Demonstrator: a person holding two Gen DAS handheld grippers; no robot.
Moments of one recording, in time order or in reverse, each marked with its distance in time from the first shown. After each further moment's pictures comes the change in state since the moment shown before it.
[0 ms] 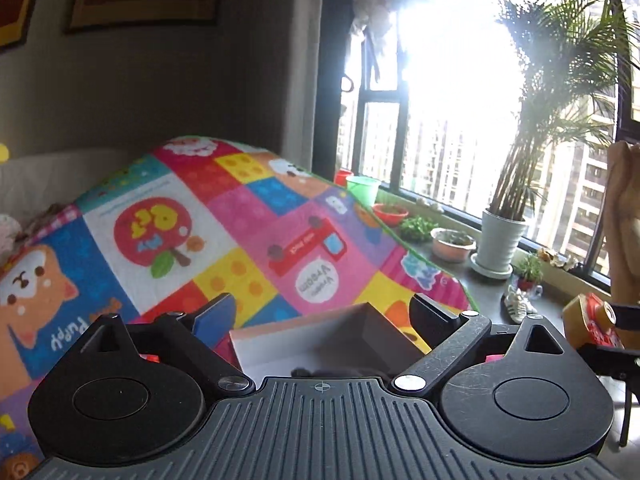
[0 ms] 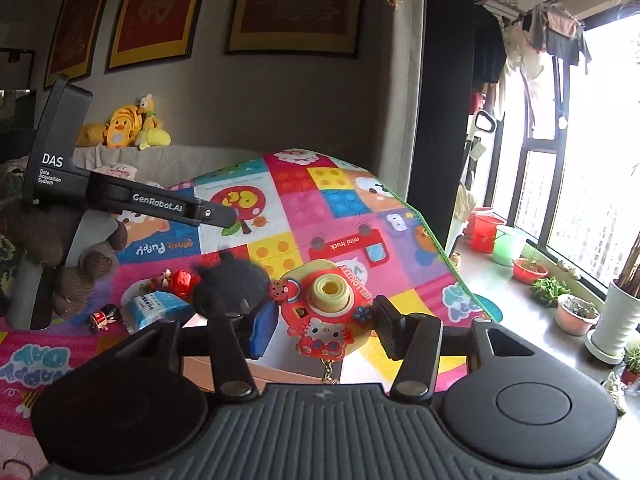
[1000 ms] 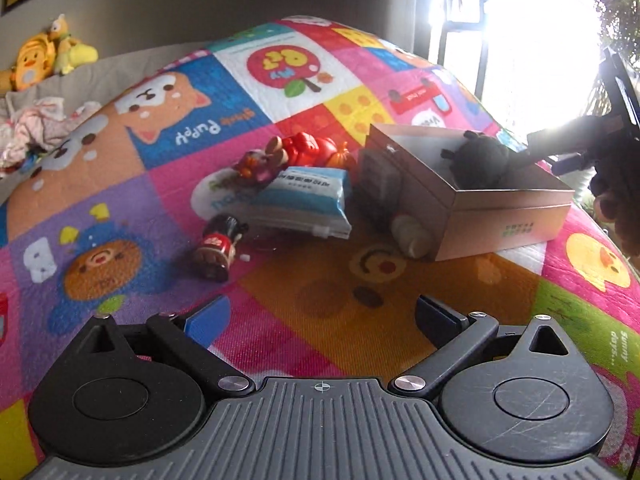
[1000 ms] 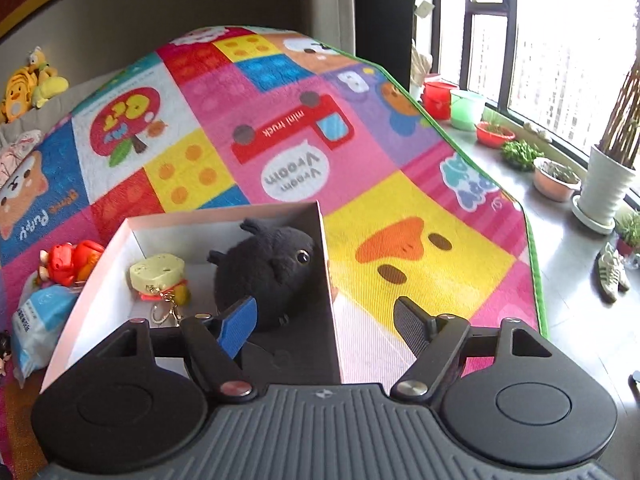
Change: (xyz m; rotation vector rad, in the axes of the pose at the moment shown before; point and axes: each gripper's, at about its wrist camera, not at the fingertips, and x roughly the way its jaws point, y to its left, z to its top) left arm -0.069 0.079 -0.161 -0.088 0.214 0.233; right arm 0.206 -0.016 -0.040 0.248 0.384 -0.144
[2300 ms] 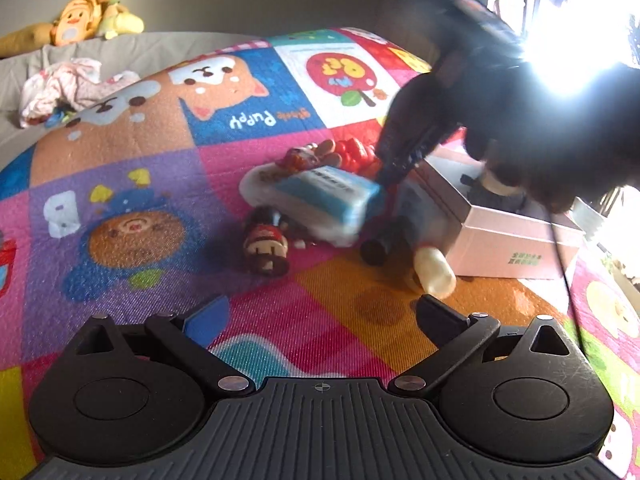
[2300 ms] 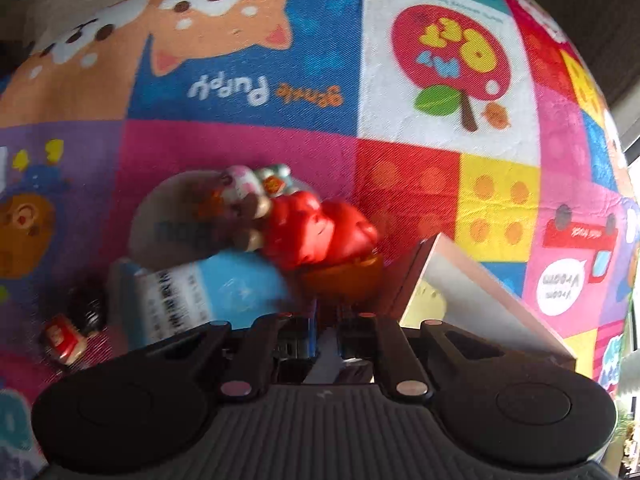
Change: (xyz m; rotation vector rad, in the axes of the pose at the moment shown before) left arm 0.003 0.045 -0.013 -0.180 -0.050 0.005; right arm 0.051 0.278 0.026 -0.693 0.314 0.187
